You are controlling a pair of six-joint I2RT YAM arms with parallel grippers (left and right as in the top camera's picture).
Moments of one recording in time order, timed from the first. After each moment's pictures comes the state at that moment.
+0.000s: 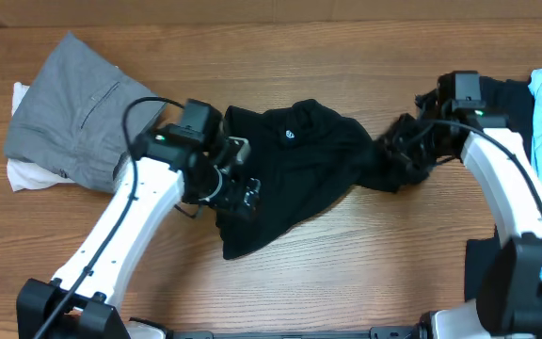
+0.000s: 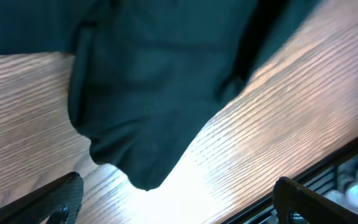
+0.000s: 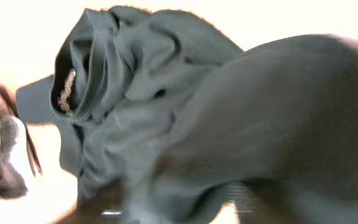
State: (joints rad) left arm -0.36 1.54 1.22 -1.12 0.32 -0.05; right arm -0.03 1.70 1.26 -0.82 -0.47 0.49
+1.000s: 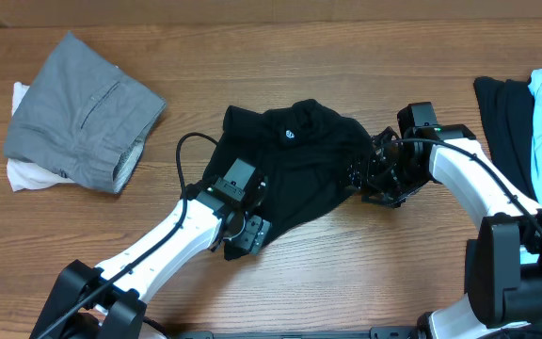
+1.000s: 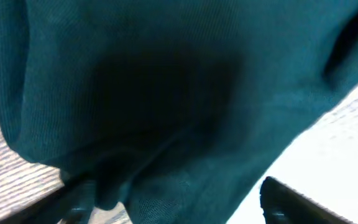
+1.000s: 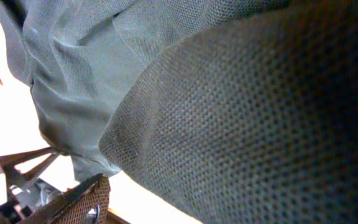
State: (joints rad) left arm -0.56 1.54 0.85 -0.74 0.04 -0.16; right arm 0.09 1.73 1.10 -0.90 -0.59 0.33
